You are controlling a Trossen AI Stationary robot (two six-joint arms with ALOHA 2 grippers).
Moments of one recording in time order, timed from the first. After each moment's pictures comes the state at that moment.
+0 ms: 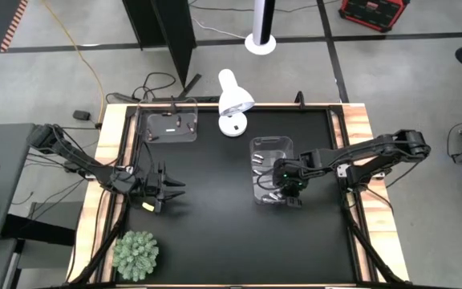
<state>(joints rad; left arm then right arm) -0.45 0.73 0.02 0.64 -0.51 -0.14 0.04 1.36 0.76 -0.57 -0.26 0.21</state>
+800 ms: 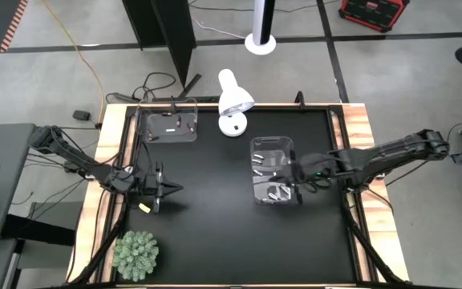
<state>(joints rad) -0.45 0.60 0.04 0.47 -0.51 -0.03 0.16 1.03 0.68 -0.20 0.12 -0.03</state>
